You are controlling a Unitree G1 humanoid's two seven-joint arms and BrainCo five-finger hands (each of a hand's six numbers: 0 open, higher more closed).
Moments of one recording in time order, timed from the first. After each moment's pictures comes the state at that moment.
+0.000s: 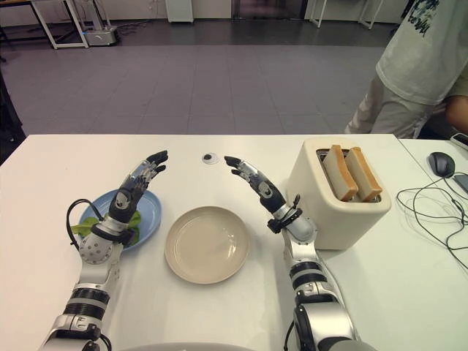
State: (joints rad) left arm -0.19 0.24 0.01 0.33 -0.18 -0.74 -0.42; right arm -0.42 -0.18 0.00 0.63 0.17 -0.79 0.70
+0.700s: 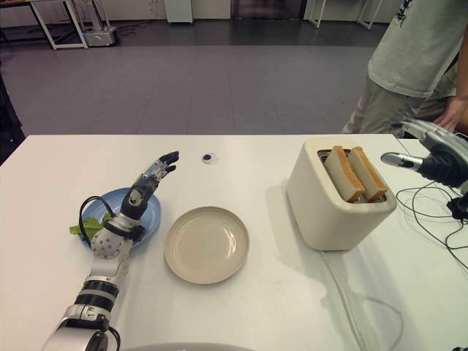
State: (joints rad) left arm -0.26 0.20 0.00 0.45 -0.14 -0.78 -0.43; right arm -0.11 -1.03 -0.43 0.20 -0.36 -0.34 0.41
